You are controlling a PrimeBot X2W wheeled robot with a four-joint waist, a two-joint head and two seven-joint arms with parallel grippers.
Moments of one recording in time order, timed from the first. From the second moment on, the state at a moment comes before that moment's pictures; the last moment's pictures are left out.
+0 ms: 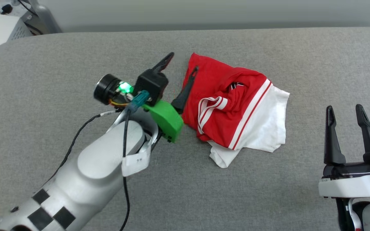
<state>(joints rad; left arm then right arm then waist) -0.87 0.34 -1.00 0.42 -0.67 0.16 -0.26 -0.03 -0.05 -0.07 -0.16 0.15 0.13 -0.26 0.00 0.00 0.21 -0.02</state>
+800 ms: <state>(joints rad) -0.13 0.30 -0.30 0.11 -0.34 0.22 -0.26 0.07 -0.05 -0.06 -0.11 0.13 0.13 -0.26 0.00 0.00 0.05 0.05</state>
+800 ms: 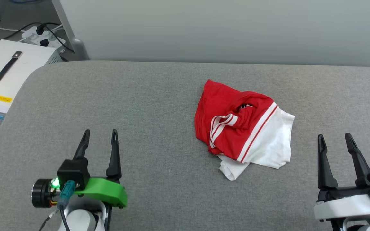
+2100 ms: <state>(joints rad) 0.01 0.07 -0.02 0.14 -0.11 -0.03 -0.26 -0.18 -0.19 -0.07 -0.10 0.08 0.13 -0.26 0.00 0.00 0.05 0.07</state>
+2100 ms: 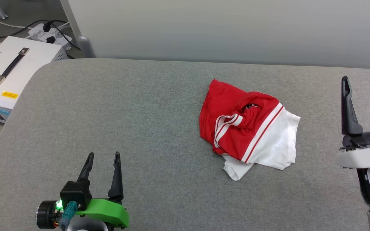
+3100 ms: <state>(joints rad) -0.10 0.06 -0.06 0.12 -0.11 -0.04 -0.26 -0.62 -0.59 0.63 0.39 0.82 0.13 0.78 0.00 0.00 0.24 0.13</state>
